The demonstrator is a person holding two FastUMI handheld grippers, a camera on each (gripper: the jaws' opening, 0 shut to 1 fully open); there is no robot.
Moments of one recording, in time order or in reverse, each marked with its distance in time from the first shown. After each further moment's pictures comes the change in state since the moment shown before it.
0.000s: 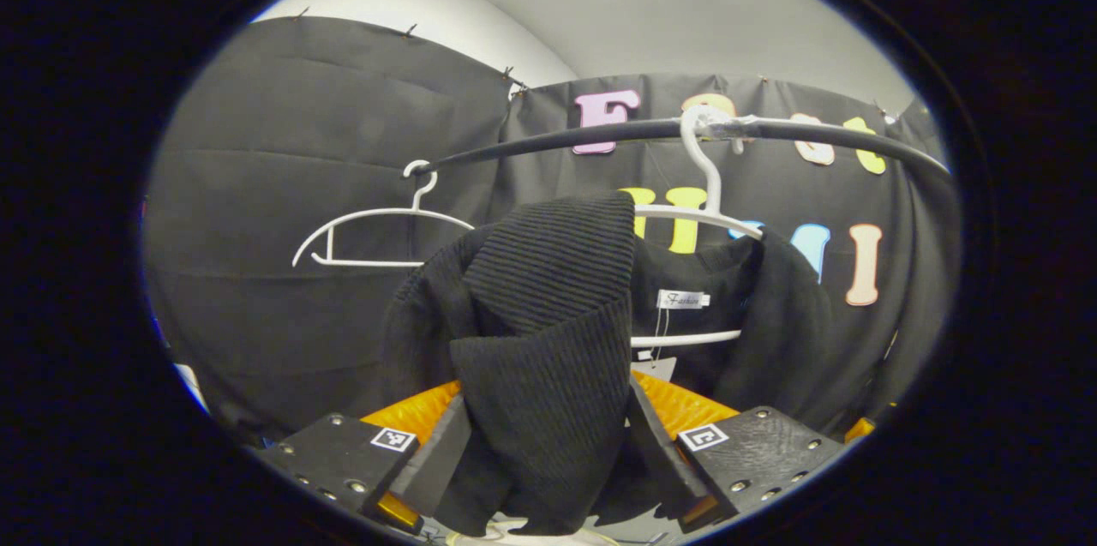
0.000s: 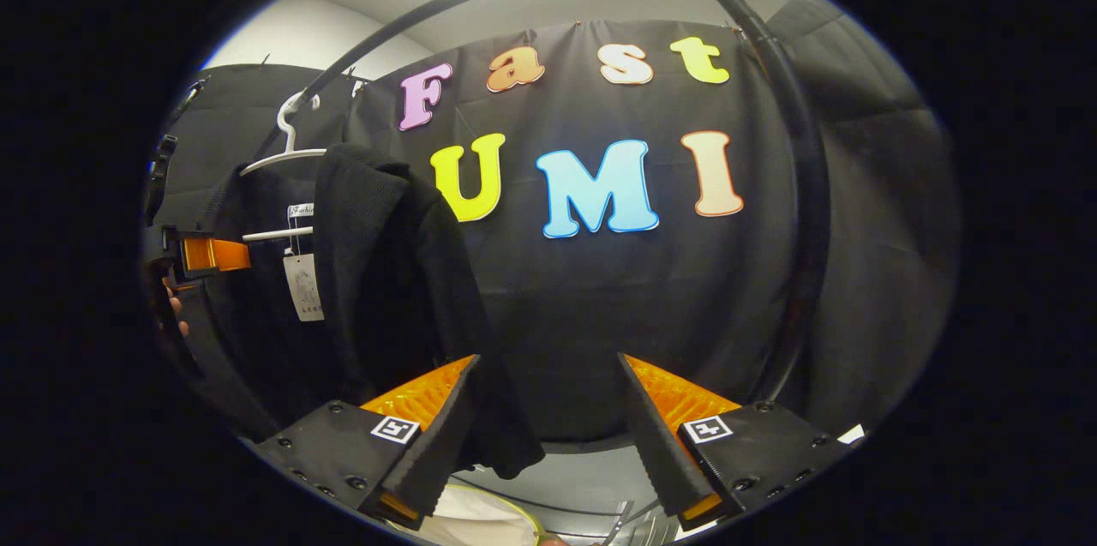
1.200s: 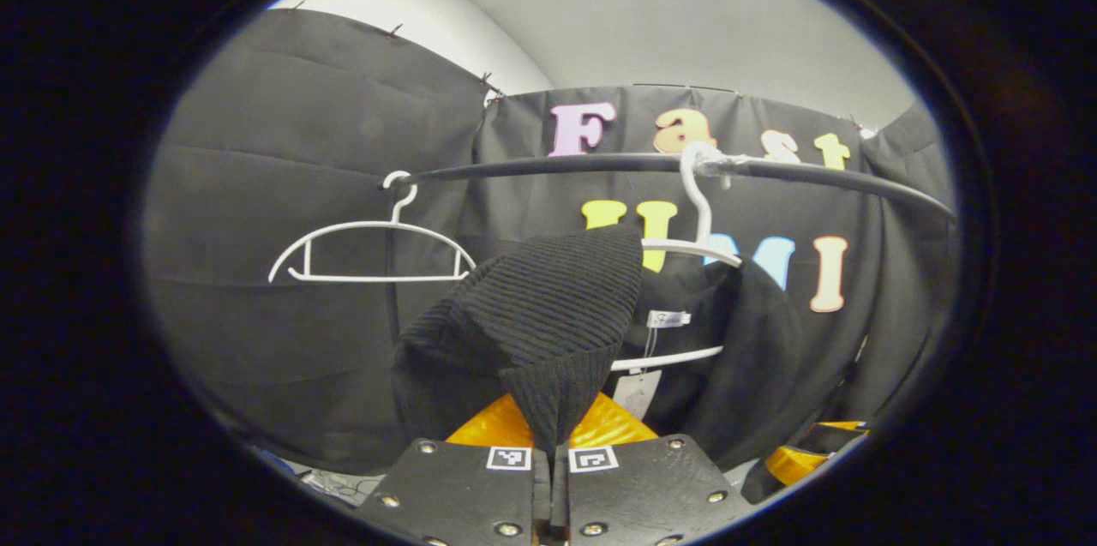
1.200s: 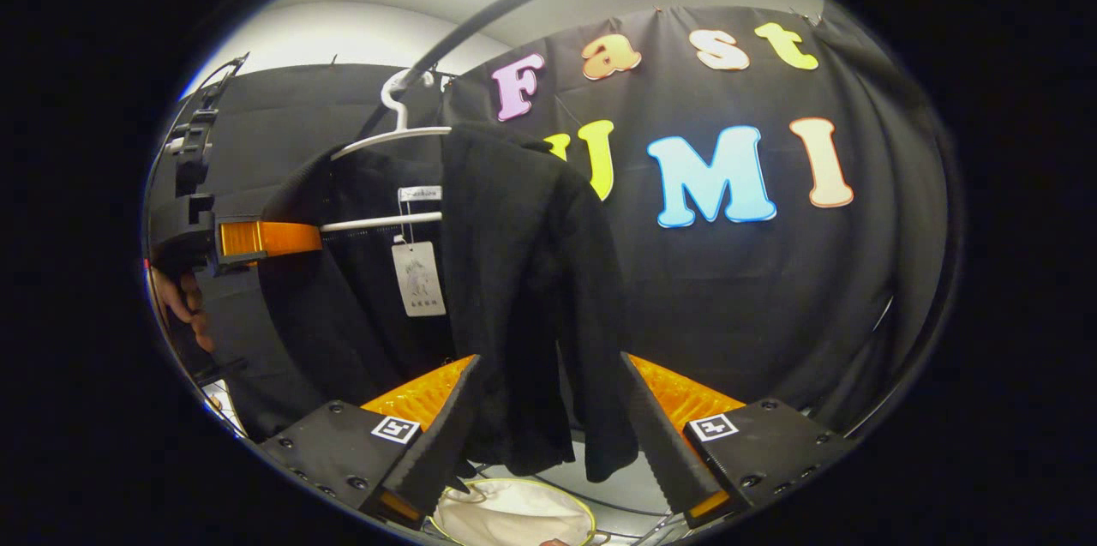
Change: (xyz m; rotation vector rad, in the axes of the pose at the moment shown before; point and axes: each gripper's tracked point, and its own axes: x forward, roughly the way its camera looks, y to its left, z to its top) left arm -0.027 0.013 0.032 -0.055 -0.021 -0.229; right arm -0.002 0.124 0.003 -0.037 0.011 0.316
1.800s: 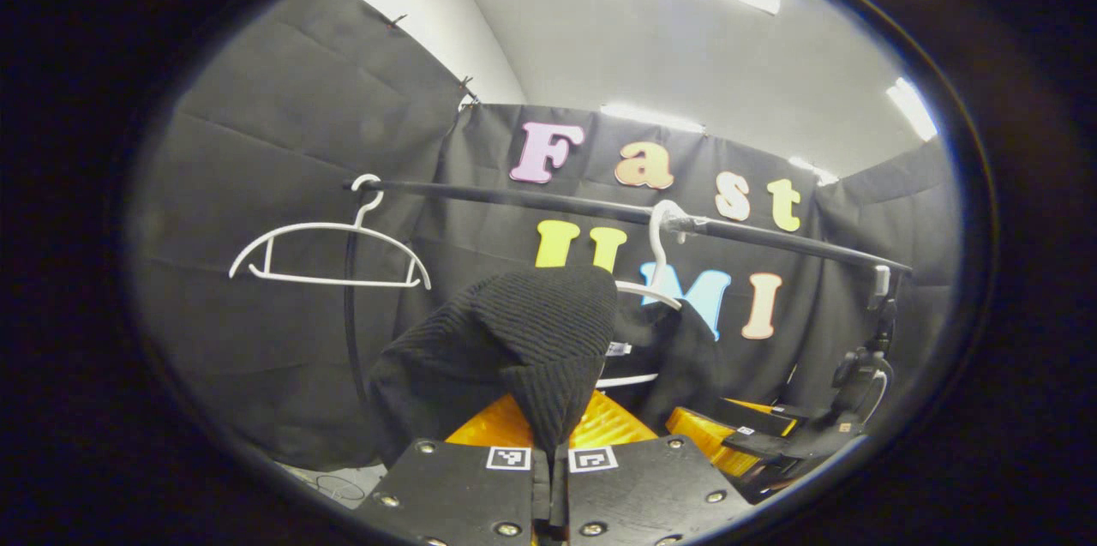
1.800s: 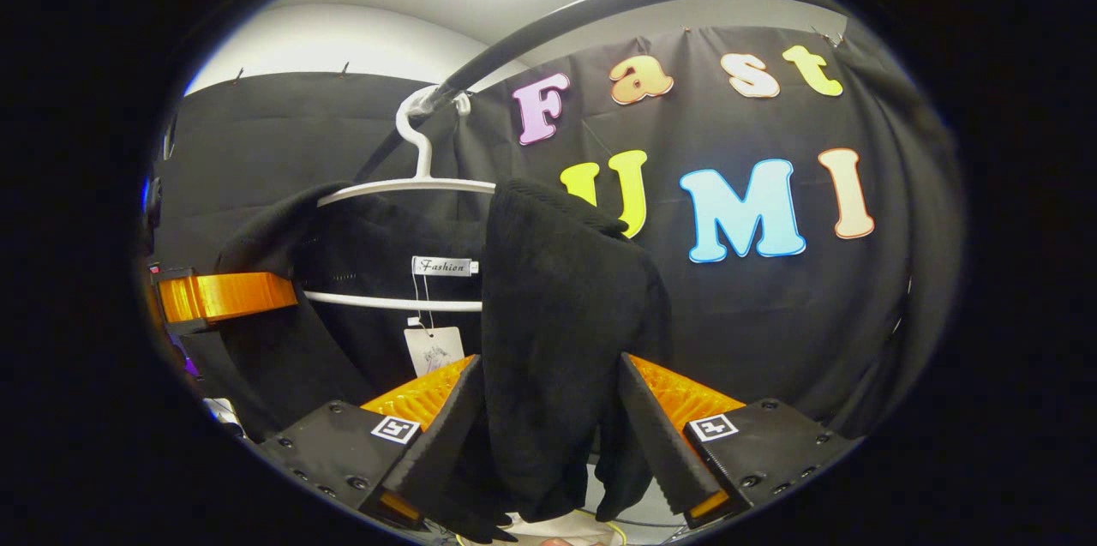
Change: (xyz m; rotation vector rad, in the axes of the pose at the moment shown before) left arm -0.017 -0.005 0.027 -0.092 -0.039 -0.158; right arm 0.063 0.051 0.064 -0.013 -0.068 0.018
